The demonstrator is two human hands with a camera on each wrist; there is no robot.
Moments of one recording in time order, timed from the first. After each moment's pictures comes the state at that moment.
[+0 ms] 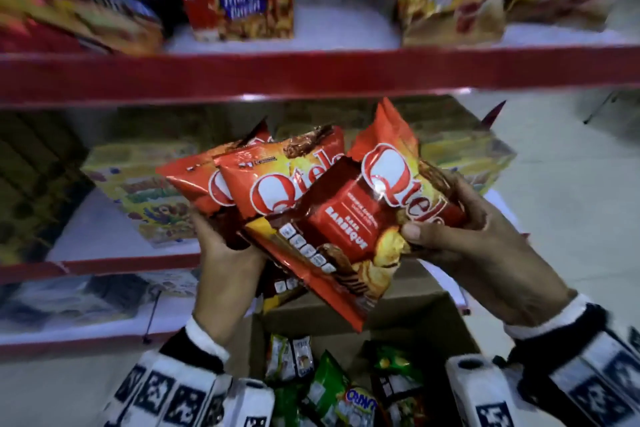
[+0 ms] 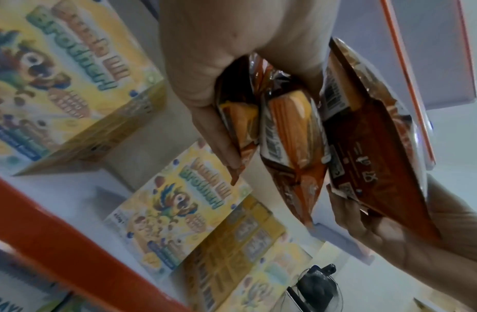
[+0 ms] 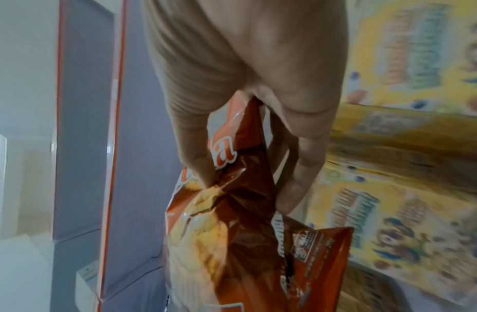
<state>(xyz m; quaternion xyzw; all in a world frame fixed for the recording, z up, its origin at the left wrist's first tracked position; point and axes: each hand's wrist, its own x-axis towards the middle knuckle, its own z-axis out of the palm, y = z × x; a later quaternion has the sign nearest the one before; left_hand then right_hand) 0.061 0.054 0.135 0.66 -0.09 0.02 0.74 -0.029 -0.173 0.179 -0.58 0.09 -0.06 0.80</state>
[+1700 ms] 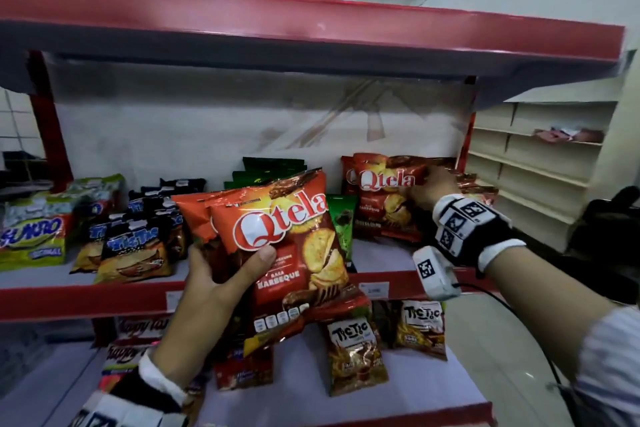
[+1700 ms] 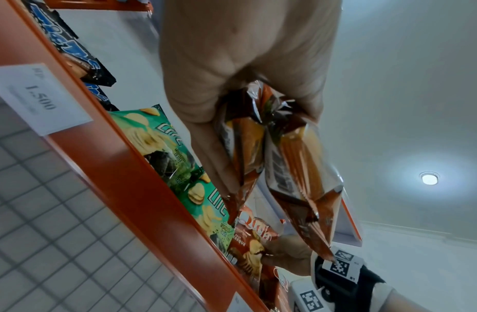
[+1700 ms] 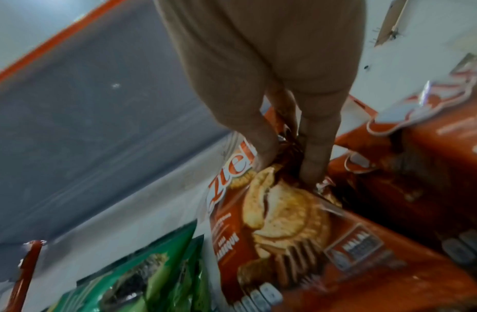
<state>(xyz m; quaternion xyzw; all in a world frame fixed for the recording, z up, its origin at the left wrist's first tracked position) 0.079 0.025 0.671 0.62 -0.19 0.03 0.76 0.113 -0.314 0.748 -0.87 0.28 -0.30 0.28</state>
